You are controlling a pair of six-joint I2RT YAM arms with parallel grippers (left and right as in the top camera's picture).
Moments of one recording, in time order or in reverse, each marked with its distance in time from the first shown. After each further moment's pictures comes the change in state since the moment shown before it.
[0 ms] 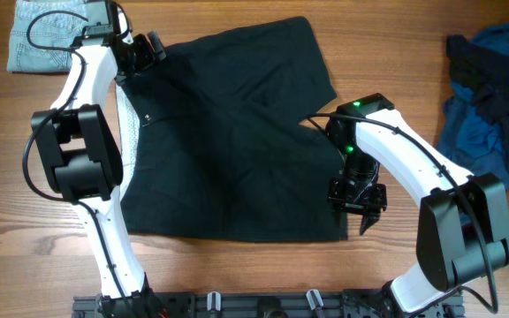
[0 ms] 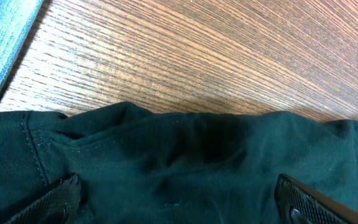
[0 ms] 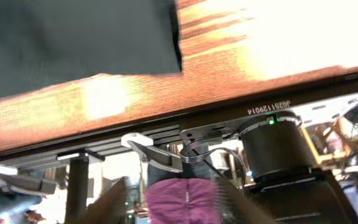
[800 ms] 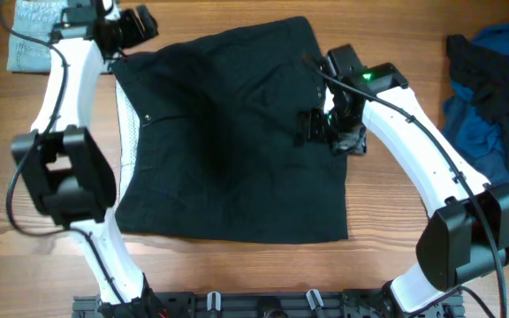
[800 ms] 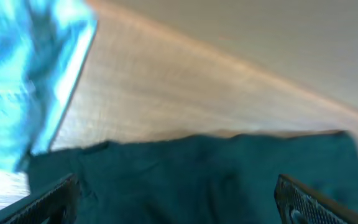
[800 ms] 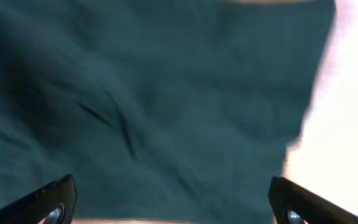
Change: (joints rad) left arm 0.000 -0.225 -0.006 0.006 0.000 0.079; right arm 0.000 0.000 0.292 0.468 0.000 -0.076
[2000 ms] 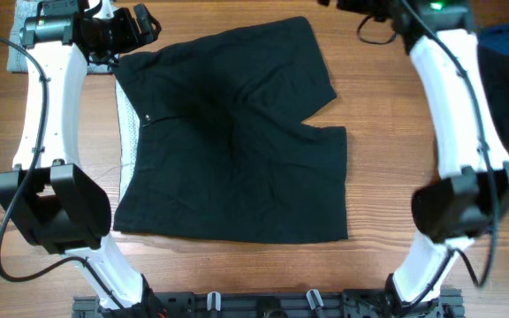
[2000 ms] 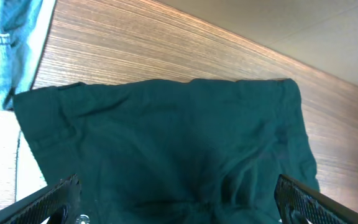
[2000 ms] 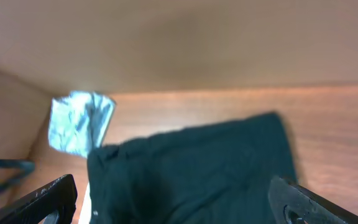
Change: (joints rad) left arm 0.000 -0.163 0.000 -0.262 0.125 0.038; right arm -0.210 0.244 0.592 0.448 -0.235 -0.130
